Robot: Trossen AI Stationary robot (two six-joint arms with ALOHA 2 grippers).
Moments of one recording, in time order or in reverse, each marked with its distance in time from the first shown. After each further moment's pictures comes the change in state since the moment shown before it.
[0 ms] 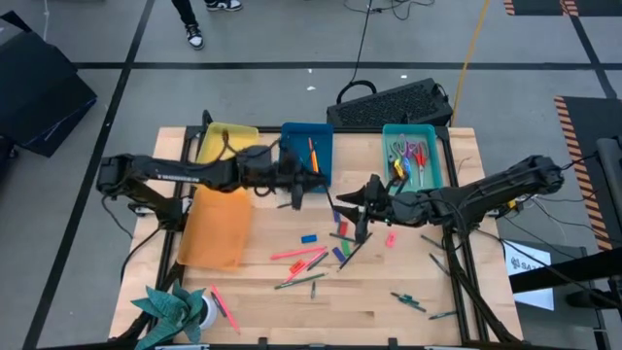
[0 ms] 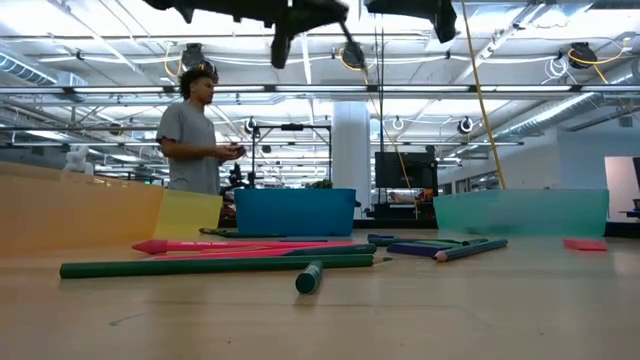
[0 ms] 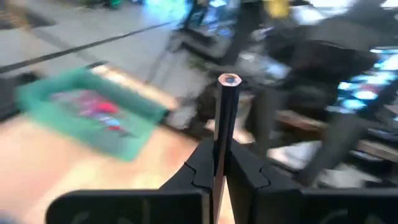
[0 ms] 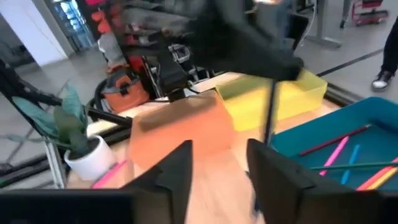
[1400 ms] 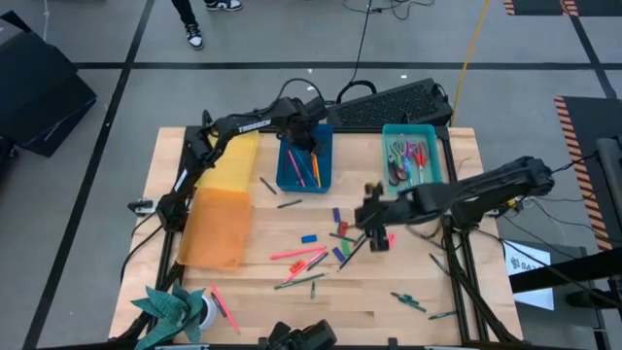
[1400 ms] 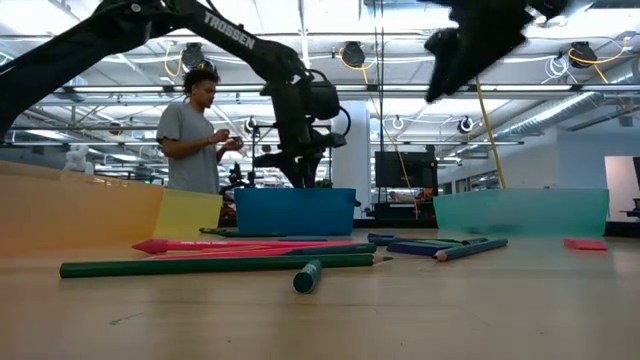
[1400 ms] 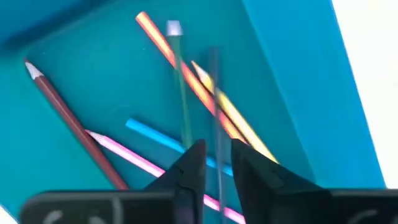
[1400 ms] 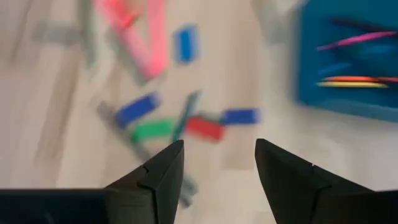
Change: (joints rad) left arm 0.439 0.800 0.945 -1.317 0.017 -0.065; right arm -0.035 0.142 0.182 -0.825 -0.298 -0.370
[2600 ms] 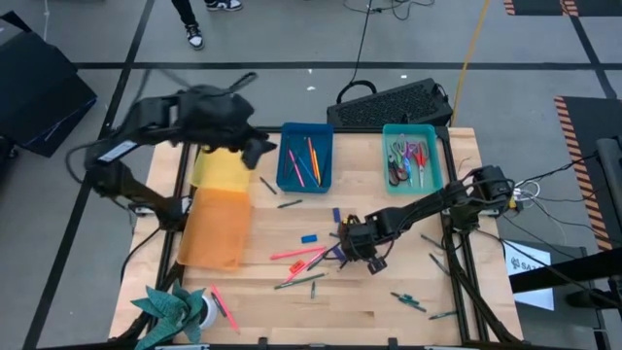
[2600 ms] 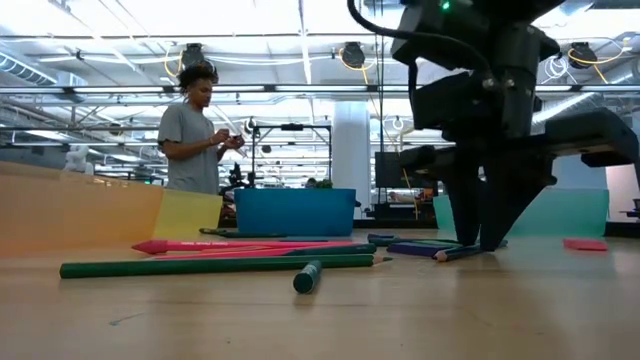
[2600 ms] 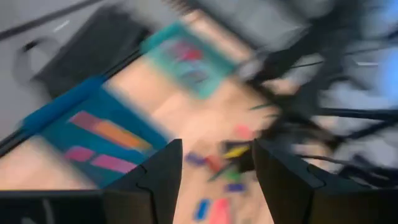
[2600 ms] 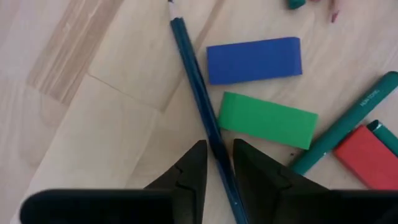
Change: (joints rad) left arm -0.394 -0.838 0.001 -0.103 -0.157 -0.013; right arm 0.001 0.388 -0.128 0.293 -0.307 -0.283
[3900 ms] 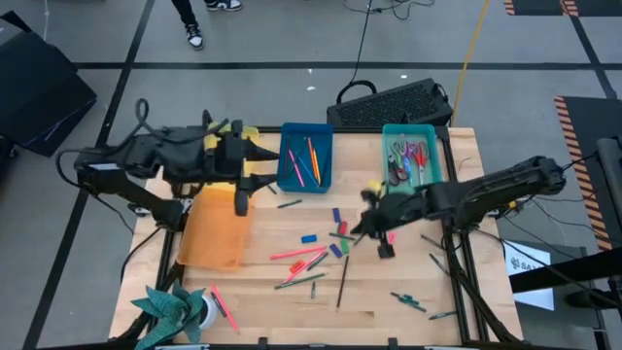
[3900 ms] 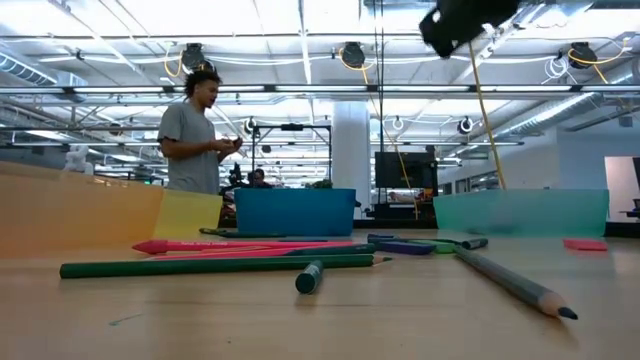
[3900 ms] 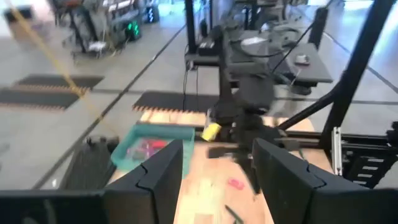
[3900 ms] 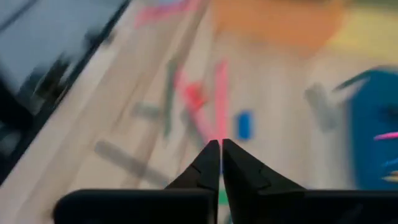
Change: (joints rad) left arm -0.332 -0.102 -0.223 0.470 -0.255 0.459; right arm -0.010 -0.521 -0.021 0.071 0.061 0.242
